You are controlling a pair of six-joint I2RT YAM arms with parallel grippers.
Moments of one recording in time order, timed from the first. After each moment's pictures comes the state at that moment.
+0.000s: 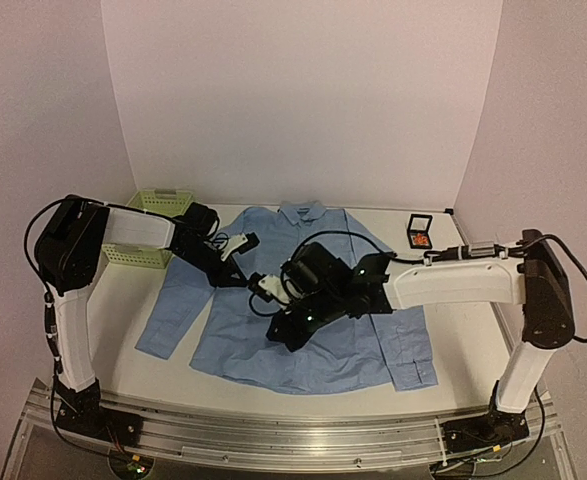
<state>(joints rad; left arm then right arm) -0.46 2.01 1.34 -0.35 0.59 0.49 1.09 1.82 1.33 -0.40 -0.18 0.20</state>
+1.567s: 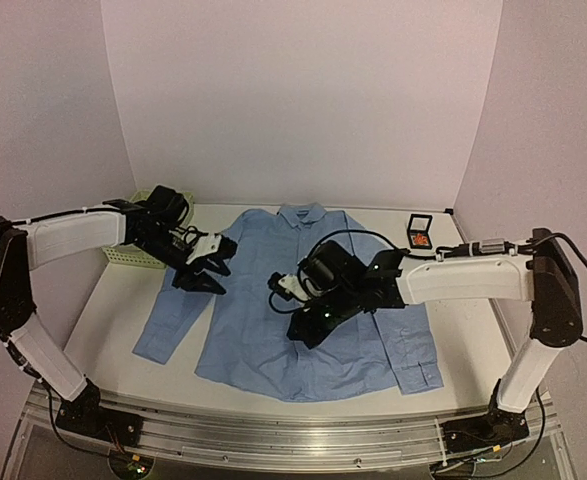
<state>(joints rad) -0.47 1.61 1.19 -0.63 0.71 1.07 1.06 1.78 1.26 -0.46 -0.19 0.20</state>
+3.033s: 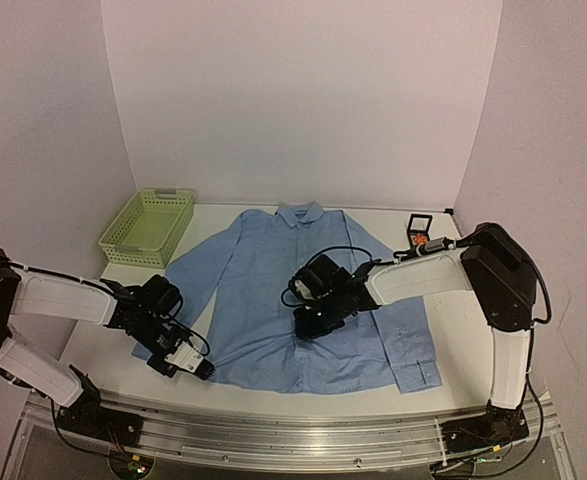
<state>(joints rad) -0.65 1.39 0.54 -0.43 0.45 1.41 0.92 2.03 1.27 -0.32 -0.09 0.45</state>
